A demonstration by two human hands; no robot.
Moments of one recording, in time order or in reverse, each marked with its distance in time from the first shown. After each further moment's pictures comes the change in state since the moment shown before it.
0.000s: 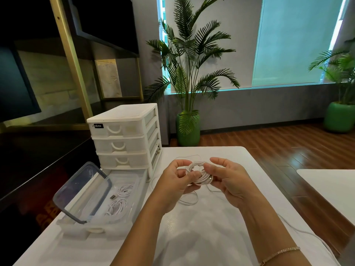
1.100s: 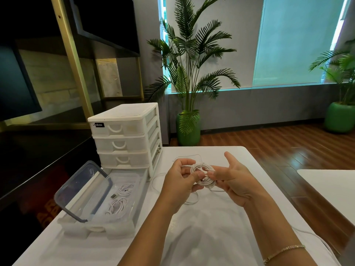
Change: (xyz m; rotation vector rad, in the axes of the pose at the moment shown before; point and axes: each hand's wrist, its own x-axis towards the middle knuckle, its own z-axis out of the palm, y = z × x) left_hand 0.004 -0.008 0.014 0.055 0.131 0.075; right_hand 0.006 0.001 -0.009 0.035 -0.091 0.027
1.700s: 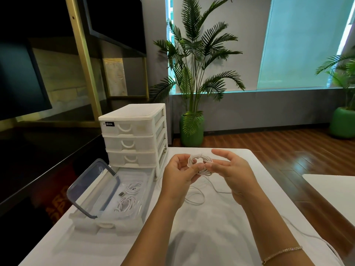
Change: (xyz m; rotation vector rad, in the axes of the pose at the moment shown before) left_hand 0.000 0.011 -0.012 -0.149 0.155 0.031; right_hand -0.008 -0.011 0.030 -0.281 0.145 -0.186
